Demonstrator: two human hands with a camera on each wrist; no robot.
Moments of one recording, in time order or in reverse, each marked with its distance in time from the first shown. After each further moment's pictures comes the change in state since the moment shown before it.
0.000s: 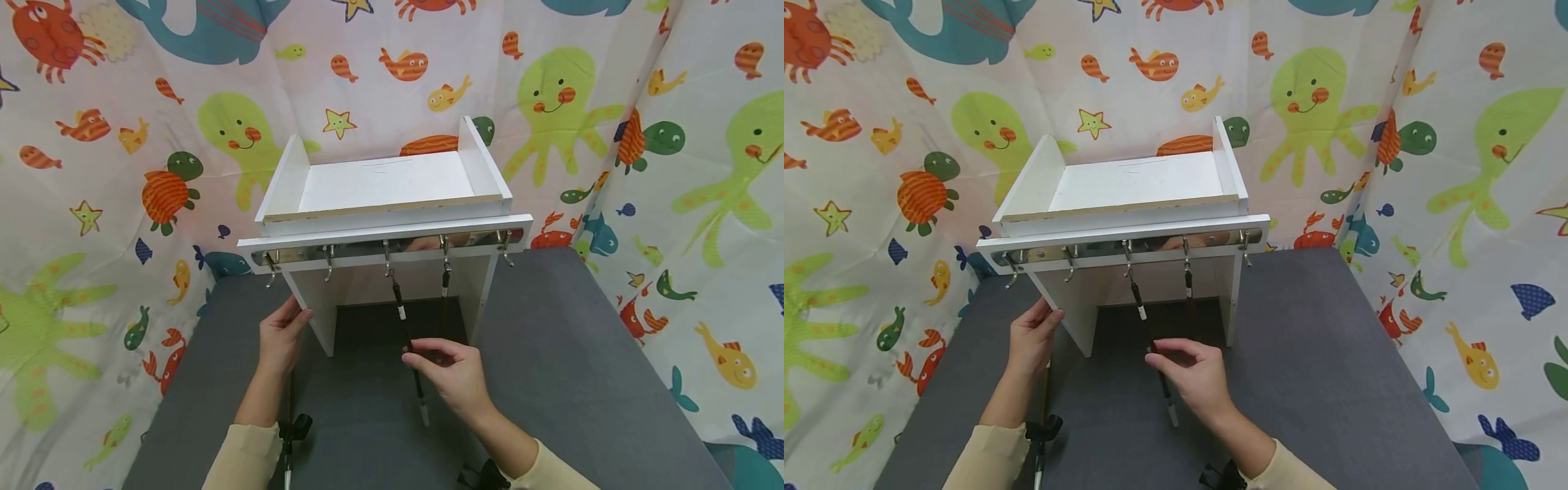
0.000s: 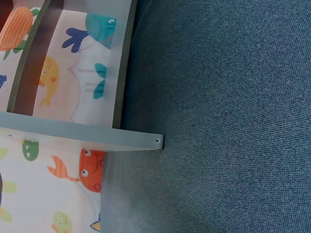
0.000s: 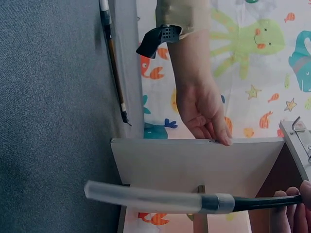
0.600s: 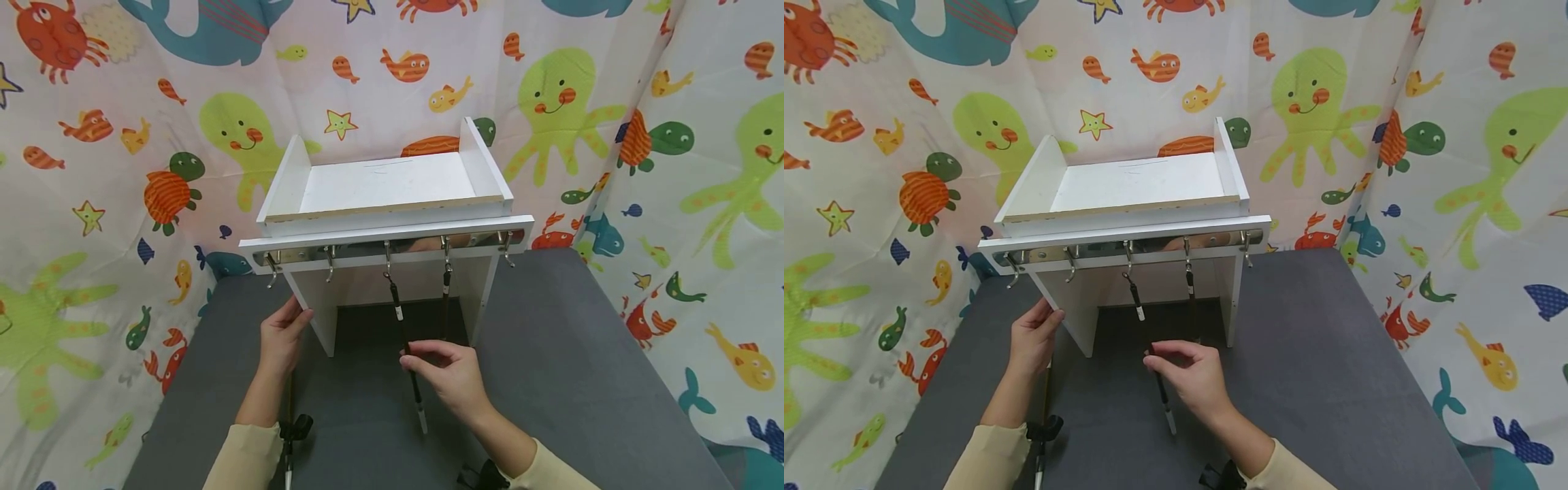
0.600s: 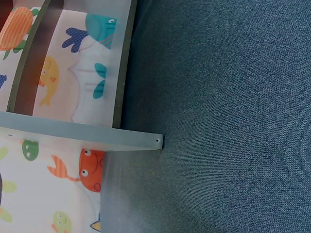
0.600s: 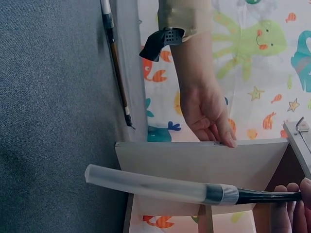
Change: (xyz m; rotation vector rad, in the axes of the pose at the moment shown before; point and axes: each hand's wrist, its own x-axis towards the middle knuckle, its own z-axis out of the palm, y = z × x) left_hand 0.001 -0.001 0.000 -0.017 -0.002 0.010; right_hand 0.002 0.004 0.001 0.033 -0.049 0.018
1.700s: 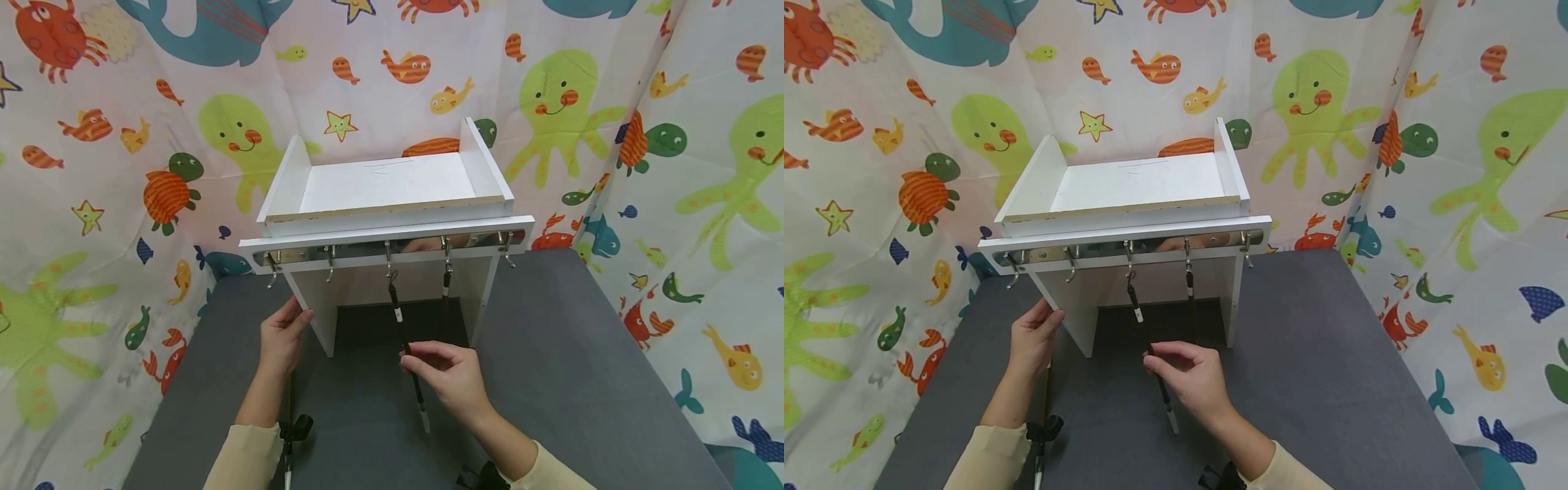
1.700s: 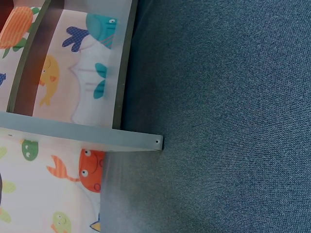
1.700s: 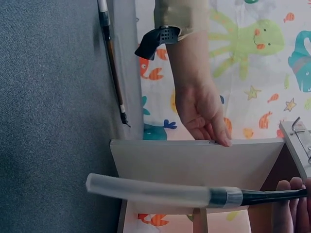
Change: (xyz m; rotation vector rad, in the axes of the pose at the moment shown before) left_hand 0.000 -0.001 0.001 0.010 0.016 -0.016; right_hand -0.001 -0.005 0.001 0.059 -0.053 -0.104
